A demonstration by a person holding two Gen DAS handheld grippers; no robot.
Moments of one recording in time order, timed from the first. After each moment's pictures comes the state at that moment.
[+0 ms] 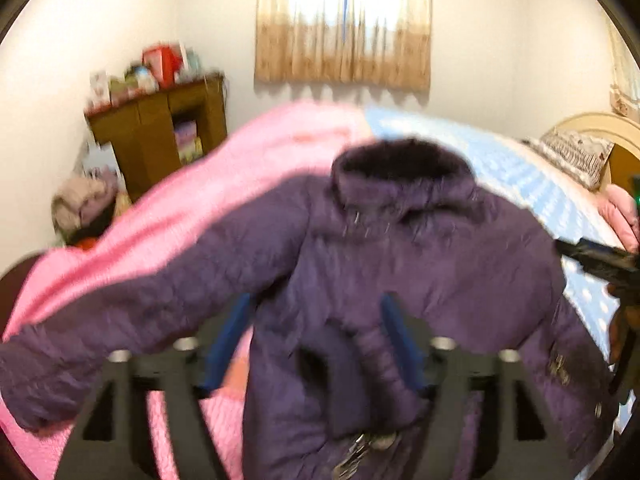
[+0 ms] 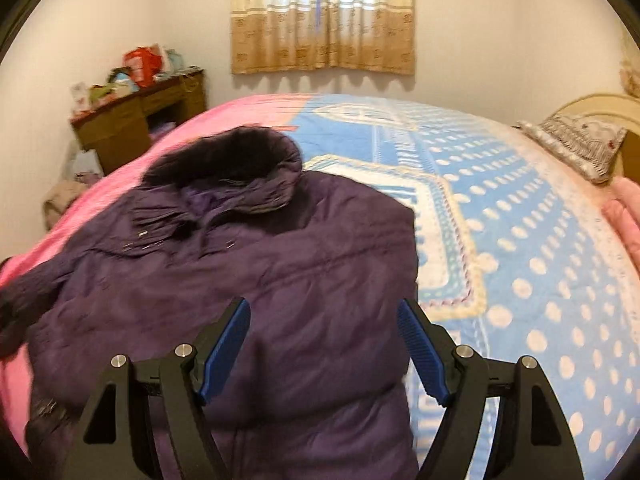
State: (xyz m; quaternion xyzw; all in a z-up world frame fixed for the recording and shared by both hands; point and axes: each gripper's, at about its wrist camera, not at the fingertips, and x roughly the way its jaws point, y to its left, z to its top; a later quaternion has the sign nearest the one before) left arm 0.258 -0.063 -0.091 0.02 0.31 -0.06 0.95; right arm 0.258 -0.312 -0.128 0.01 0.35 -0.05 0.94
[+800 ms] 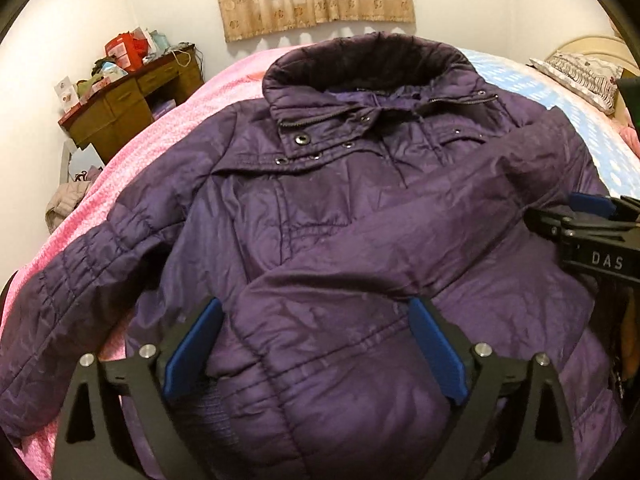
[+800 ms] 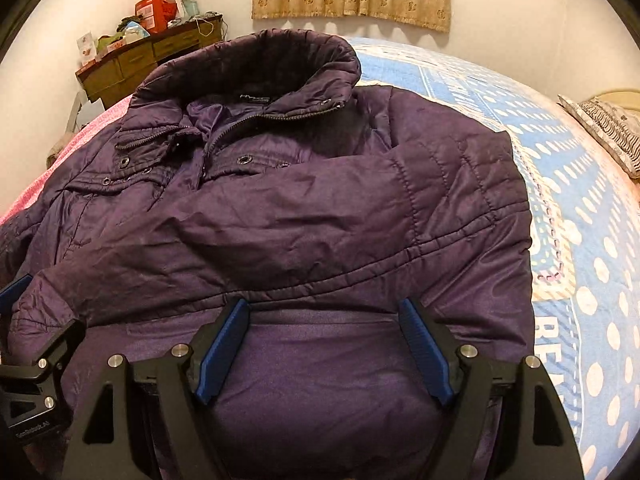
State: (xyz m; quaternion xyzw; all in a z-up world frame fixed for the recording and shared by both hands) left arm 0.320 -0.137 -0.180 0.10 0.41 -0.05 0.90; right arm 0.302 -0.281 -0.205 -0.01 0.43 -0.01 0.90
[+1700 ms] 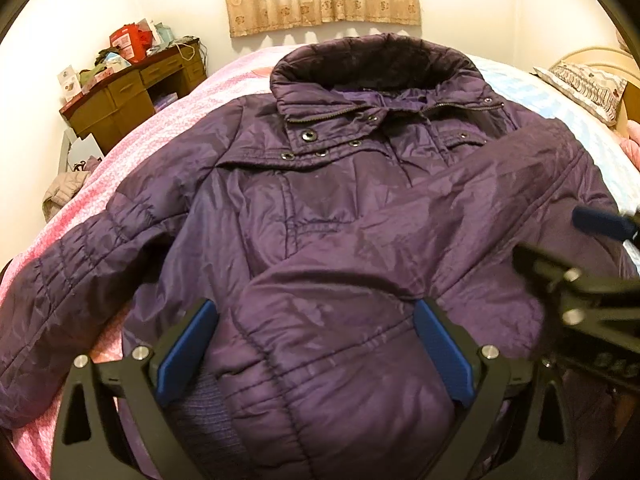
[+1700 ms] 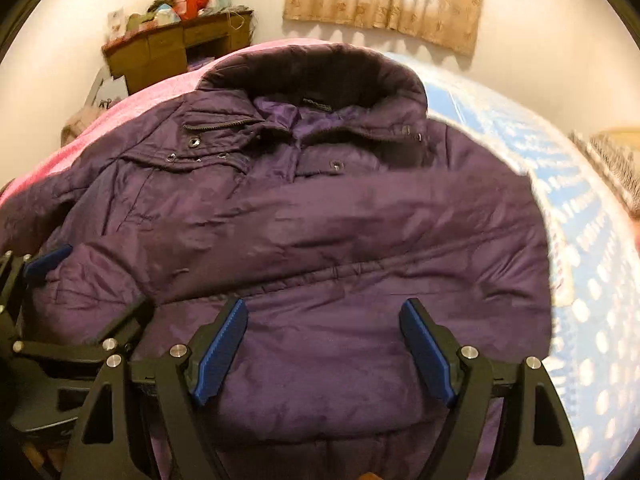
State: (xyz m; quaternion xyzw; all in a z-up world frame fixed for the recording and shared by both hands) left arm 0.319 -0.133 -0.181 0.08 0.42 -0.05 0.90; right arm 0.281 -0.218 -0.191 -0.05 0.42 0.01 0.90
